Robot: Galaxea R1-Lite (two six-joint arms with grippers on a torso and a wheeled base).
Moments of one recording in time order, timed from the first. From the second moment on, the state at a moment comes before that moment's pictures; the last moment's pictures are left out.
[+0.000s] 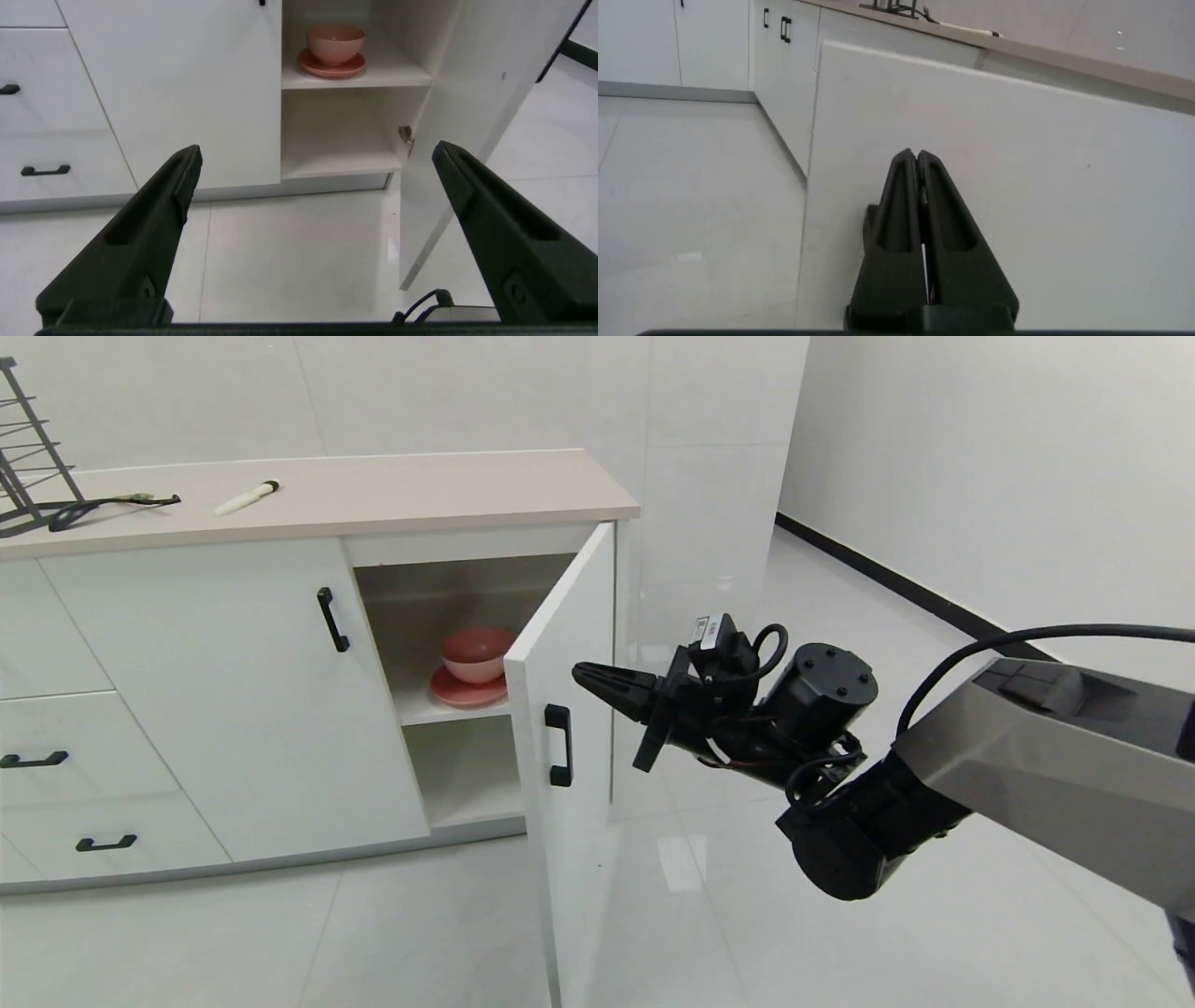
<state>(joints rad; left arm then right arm) 0.00 0.00 0.00 0.00 0.02 -0.03 0.63 2.30 -1.01 -1.57 0.62 -0.05</state>
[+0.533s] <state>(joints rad) 0.00 0.00 0.00 0.00 0.02 -0.03 0.64 2.27 -1.00 -1.56 0.62 -0.05</state>
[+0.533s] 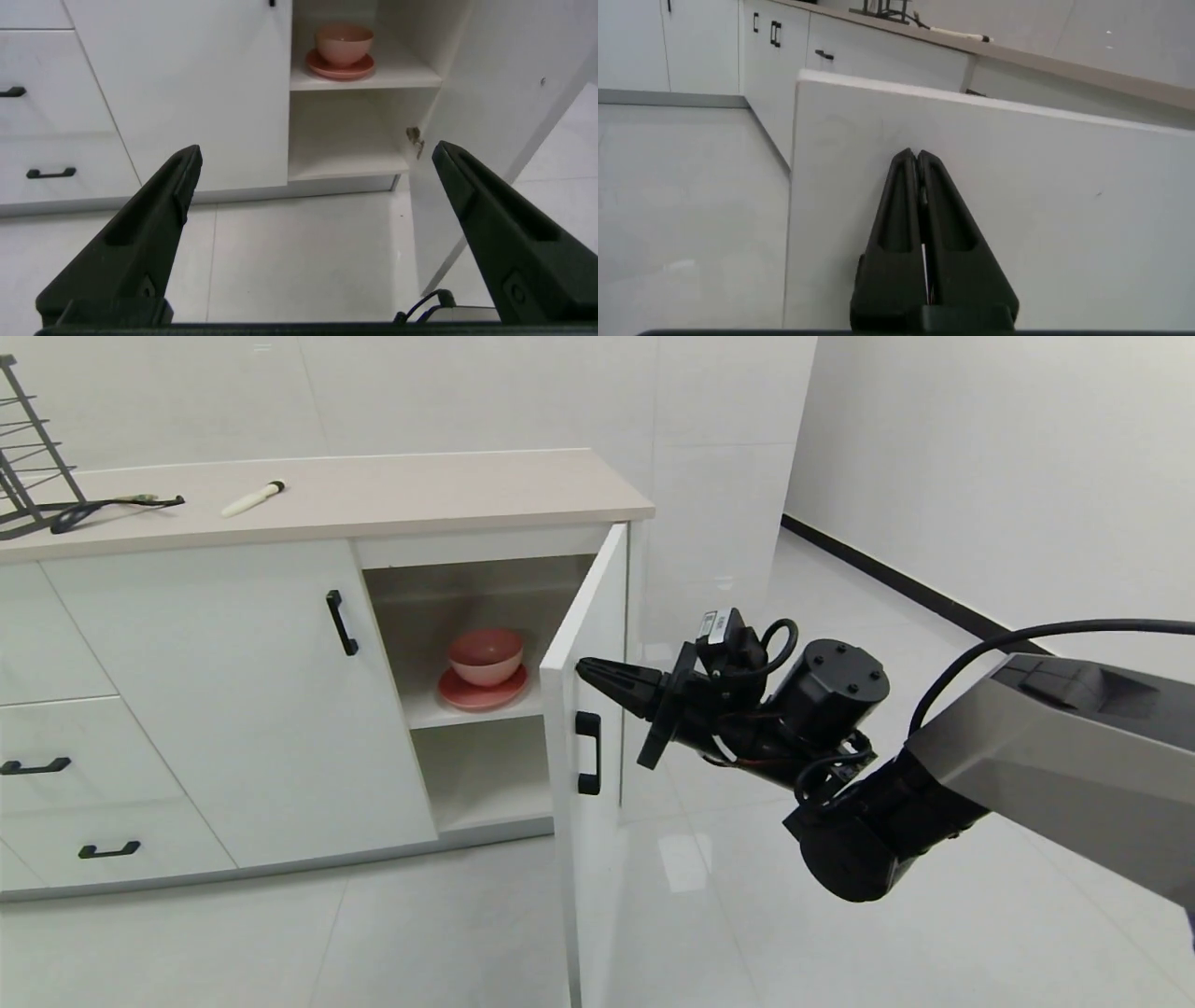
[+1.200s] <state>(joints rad) 0.00 0.00 0.00 -0.01 0.02 -0.03 0.67 2.30 -1.02 -1.57 0.62 -0.05</state>
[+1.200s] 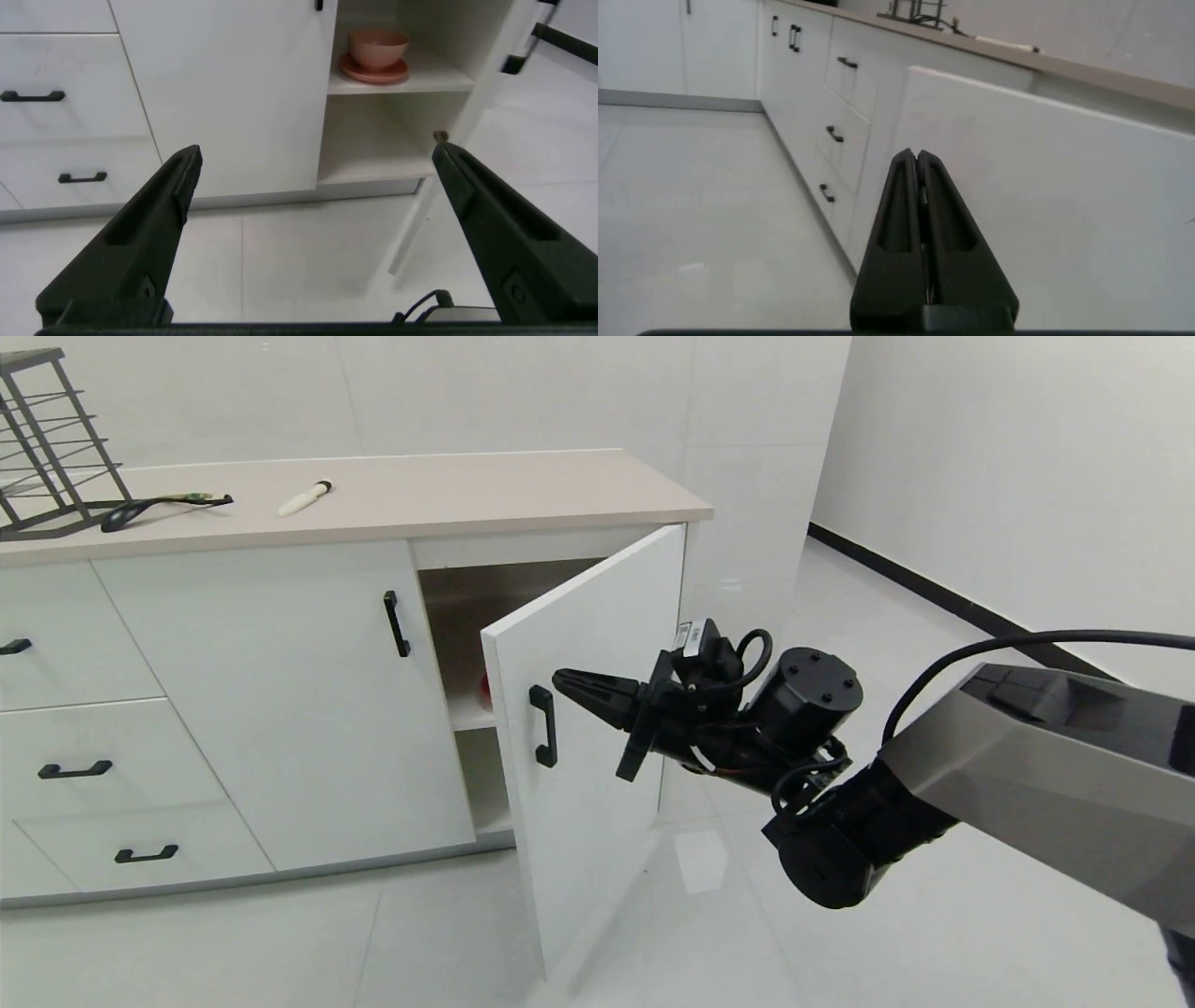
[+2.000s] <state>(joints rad) 0.00 0.00 0.00 0.00 0.02 -0.03 0.45 1.34 -0.15 -1.49 0.59 -0.05</state>
